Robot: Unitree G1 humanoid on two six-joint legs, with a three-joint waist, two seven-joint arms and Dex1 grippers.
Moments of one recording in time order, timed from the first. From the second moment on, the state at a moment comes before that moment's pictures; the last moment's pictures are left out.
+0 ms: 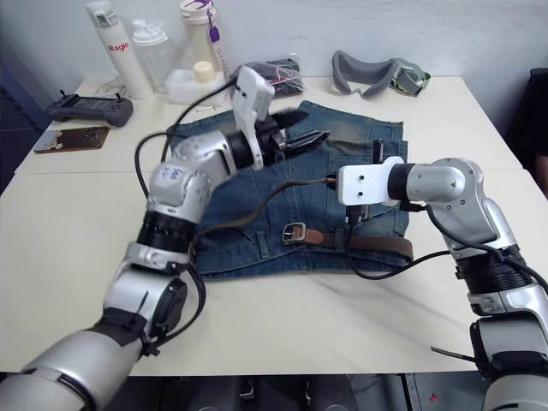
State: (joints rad) left arm -1.14 0.22 -0.03 0.41 -0.30 0.42 -0.75; right arm -0.78 -0.80 0.21 0.11 -0.10 -0.14 1.03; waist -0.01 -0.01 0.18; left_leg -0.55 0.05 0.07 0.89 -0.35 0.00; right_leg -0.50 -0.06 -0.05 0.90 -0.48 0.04
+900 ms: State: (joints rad) left arm -0.92 0.55 0.38 0.22 -1.49 1.61 -0.33; right arm -0.68 -0.78 0.29 -0.08 -0.32 -0.22 0.71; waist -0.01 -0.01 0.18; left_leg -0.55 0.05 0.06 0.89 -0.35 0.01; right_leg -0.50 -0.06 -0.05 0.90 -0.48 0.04
